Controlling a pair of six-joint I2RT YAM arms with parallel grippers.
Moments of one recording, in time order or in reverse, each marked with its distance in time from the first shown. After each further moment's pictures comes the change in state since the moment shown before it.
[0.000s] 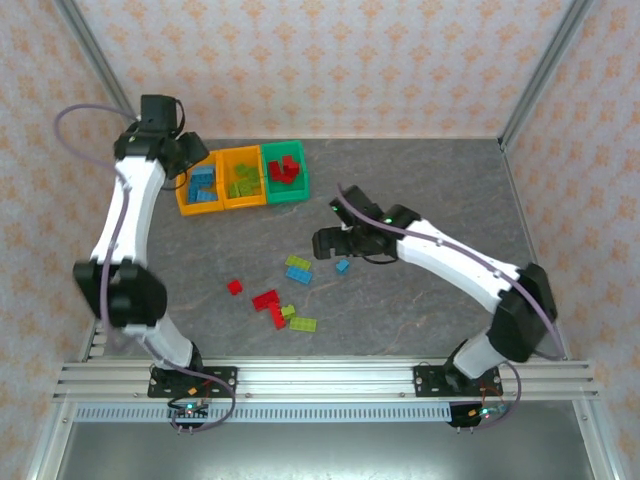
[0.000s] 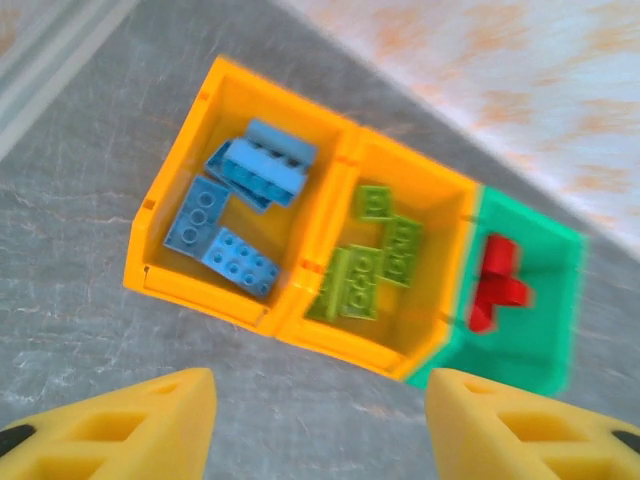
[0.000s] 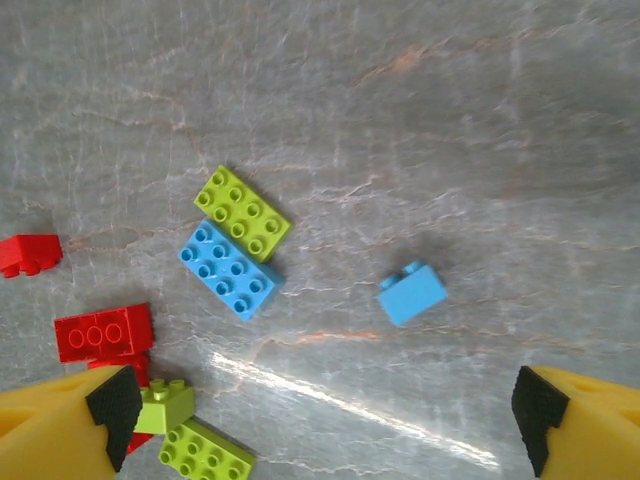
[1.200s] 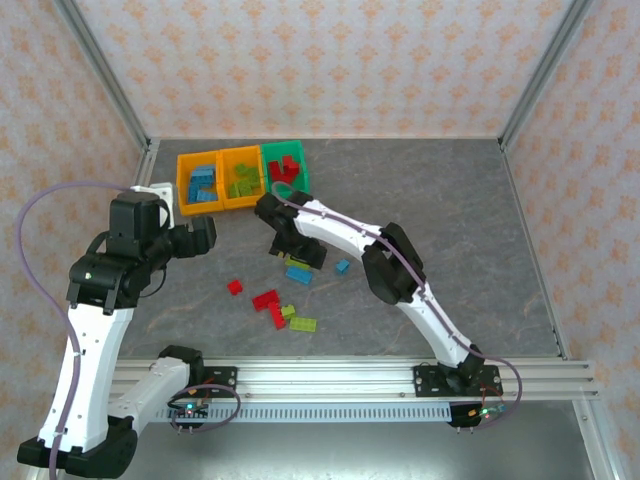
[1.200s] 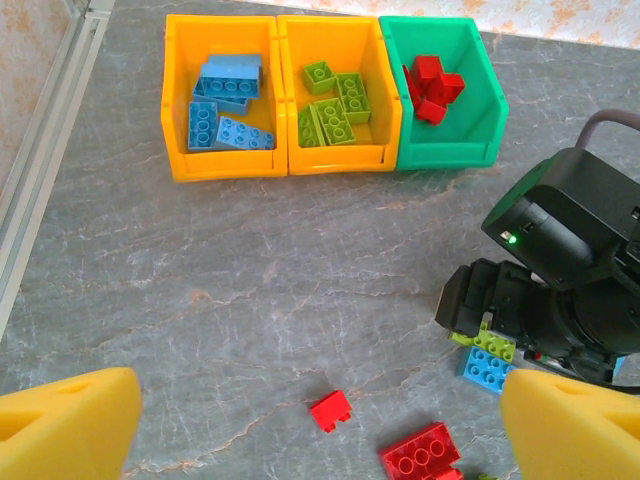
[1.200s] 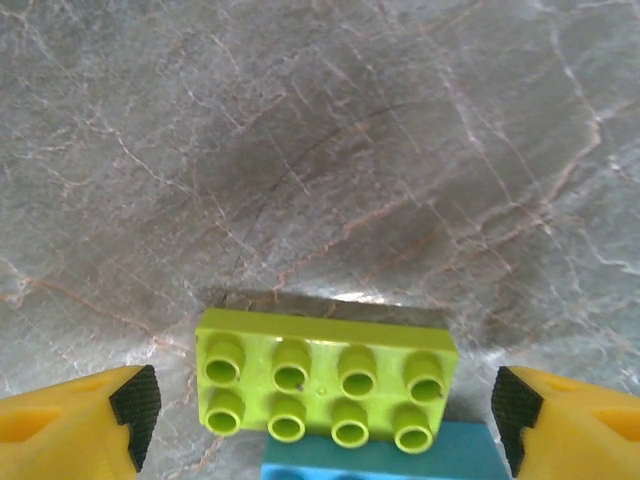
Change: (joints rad) left arm -0.175 -0.729 -0.464 -0.167 -0.037 0.328; right arm 0.093 0.854 0.830 -0.431 0.013 0.636
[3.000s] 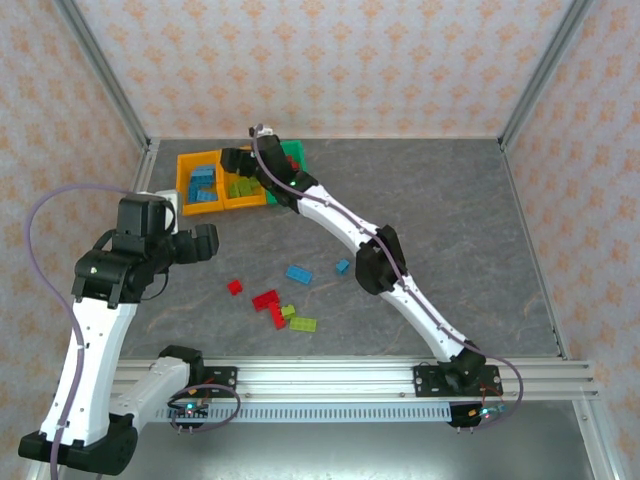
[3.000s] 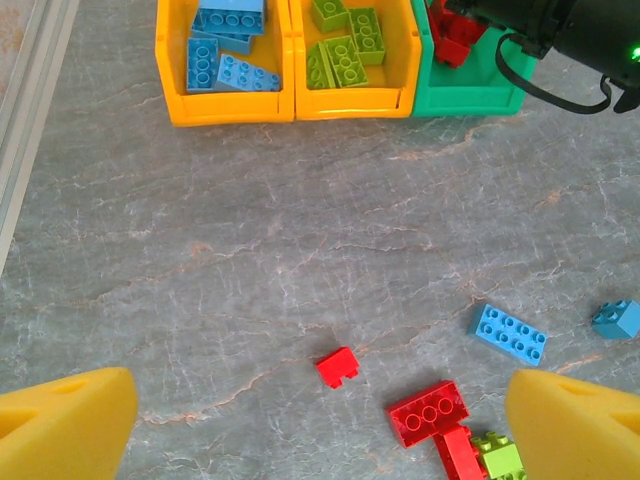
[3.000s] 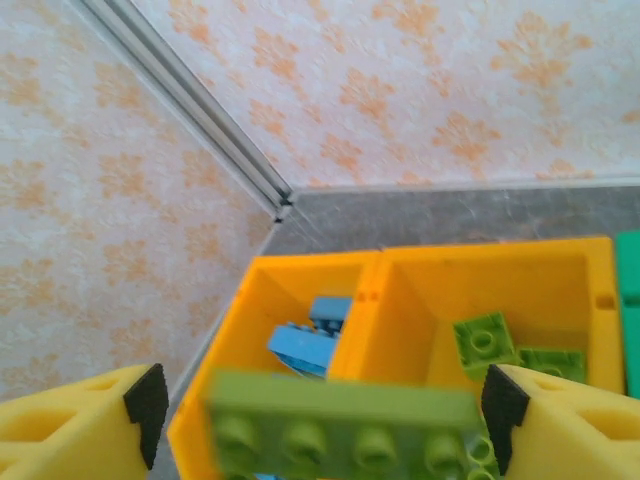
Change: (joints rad) left arm 0.000 0.024 -0.019 -0.066 0.009 -0.016; right arm -0.104 0.322 0.571 1.012 -0.002 -0.640
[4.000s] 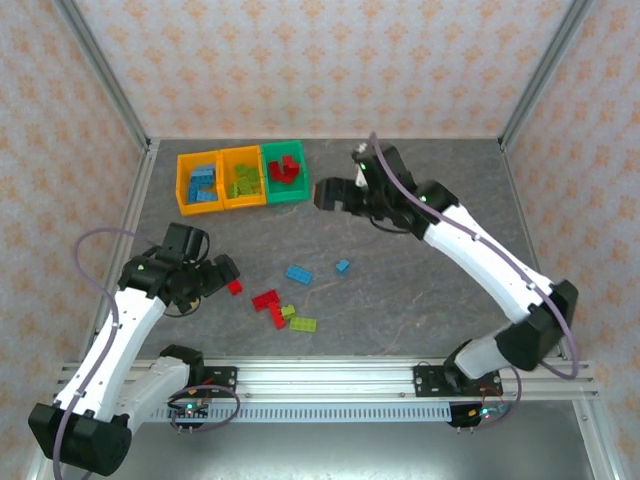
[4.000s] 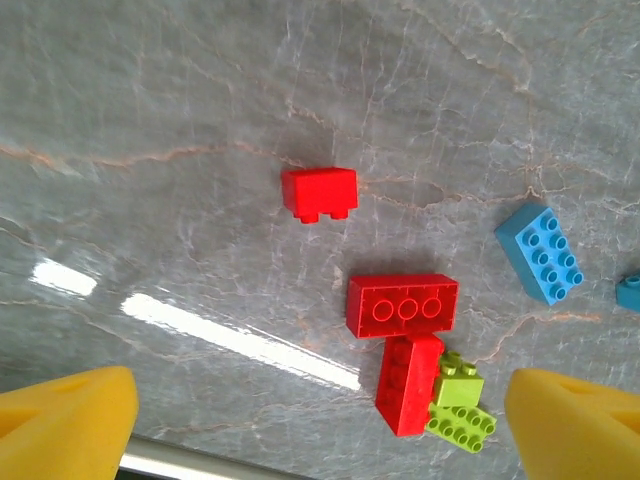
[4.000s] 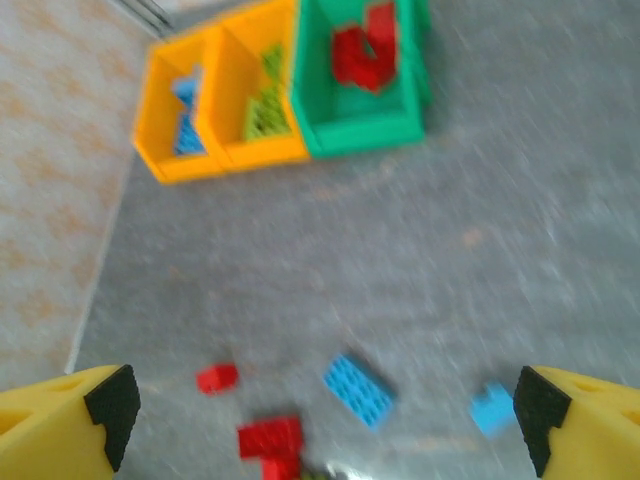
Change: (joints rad) left arm -0.089 -0.008 -0.420 0.045 0.134 -0.599; right arm -0.109 -1.327 -1.276 -0.540 -0.080 0.086
